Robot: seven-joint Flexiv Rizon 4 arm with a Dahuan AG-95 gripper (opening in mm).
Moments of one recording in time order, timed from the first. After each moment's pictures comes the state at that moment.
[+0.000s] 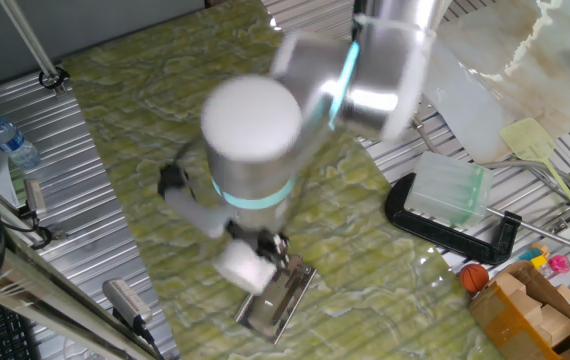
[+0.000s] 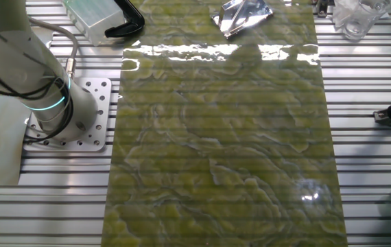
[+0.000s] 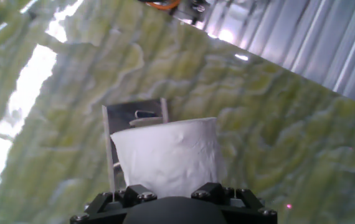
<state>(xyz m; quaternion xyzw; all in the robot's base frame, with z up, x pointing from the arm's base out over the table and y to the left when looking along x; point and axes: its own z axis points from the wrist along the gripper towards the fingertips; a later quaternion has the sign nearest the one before) 0.526 0.272 0.199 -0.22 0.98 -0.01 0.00</state>
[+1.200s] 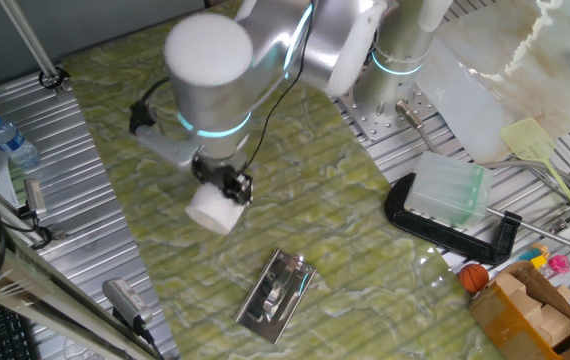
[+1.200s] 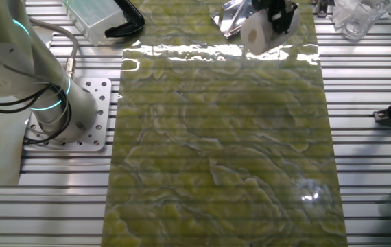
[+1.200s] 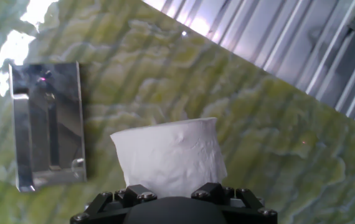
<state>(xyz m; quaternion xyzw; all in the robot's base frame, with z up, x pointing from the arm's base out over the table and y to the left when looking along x) 0.524 0.145 0.179 -0.25 0.97 -0.05 0.00</state>
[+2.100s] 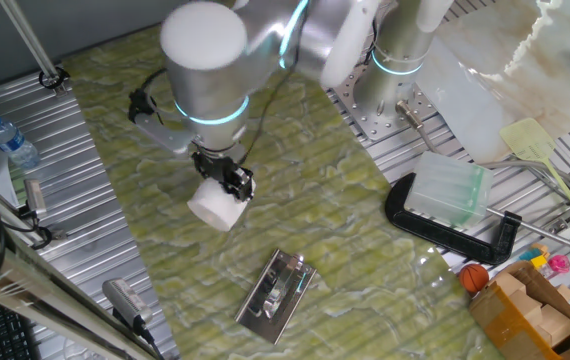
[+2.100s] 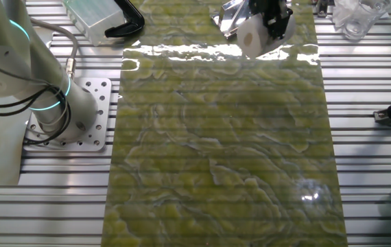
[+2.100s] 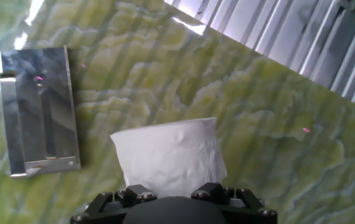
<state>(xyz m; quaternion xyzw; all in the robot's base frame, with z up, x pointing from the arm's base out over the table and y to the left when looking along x) 0.525 0.146 0.175 -0.20 0.98 0.01 0.00</state>
